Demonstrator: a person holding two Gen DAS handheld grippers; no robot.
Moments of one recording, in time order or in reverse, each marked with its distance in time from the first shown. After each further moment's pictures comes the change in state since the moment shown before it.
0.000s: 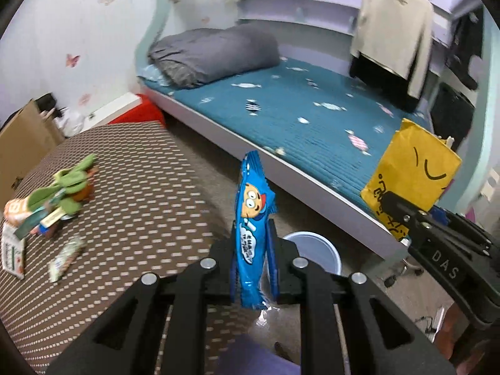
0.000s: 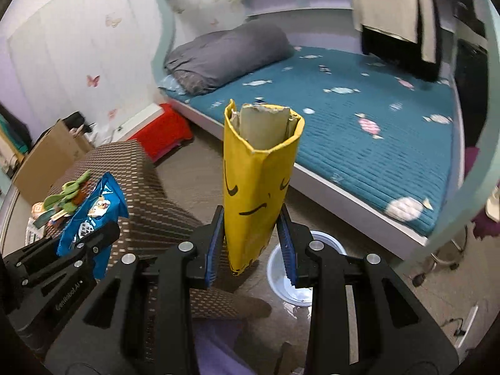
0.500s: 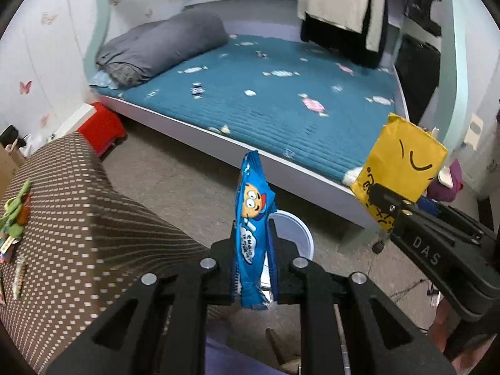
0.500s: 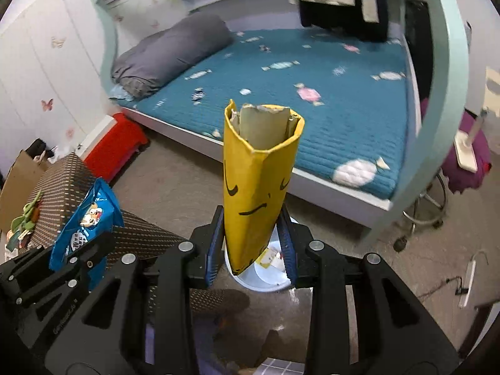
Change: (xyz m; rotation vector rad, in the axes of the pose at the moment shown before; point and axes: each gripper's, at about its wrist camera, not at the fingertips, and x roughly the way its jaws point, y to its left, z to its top) left arm 0.048 -0.105 -0.014 0.181 0.104 -0.094; right arm 0.007 -0.096 -0.032 0.178 0.059 -0.141
